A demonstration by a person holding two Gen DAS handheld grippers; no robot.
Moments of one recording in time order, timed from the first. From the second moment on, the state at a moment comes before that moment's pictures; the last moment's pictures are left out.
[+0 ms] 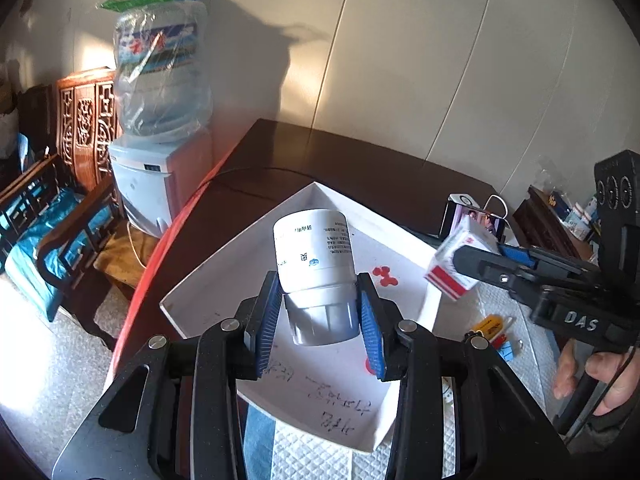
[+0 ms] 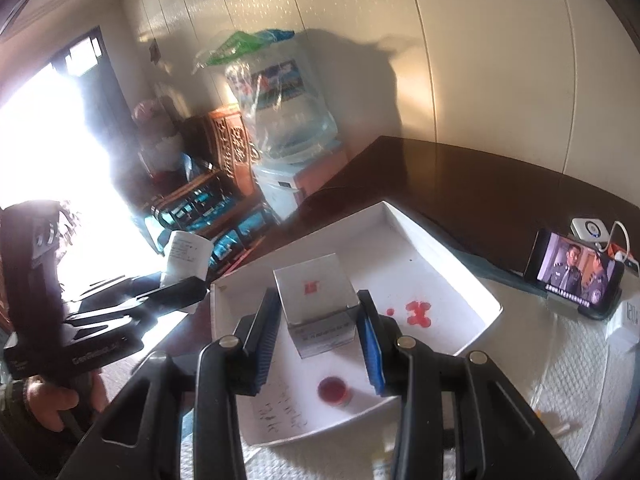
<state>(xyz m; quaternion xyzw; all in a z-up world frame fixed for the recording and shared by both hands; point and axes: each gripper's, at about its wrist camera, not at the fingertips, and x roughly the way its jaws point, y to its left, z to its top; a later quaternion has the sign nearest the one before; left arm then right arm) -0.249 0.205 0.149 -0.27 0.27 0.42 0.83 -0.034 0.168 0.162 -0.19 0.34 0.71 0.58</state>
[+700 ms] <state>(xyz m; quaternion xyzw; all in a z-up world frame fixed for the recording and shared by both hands) -0.219 0.233 0.092 -0.35 0.33 0.40 0.78 0.001 0.206 0.100 -0.17 0.45 0.66 0.58</state>
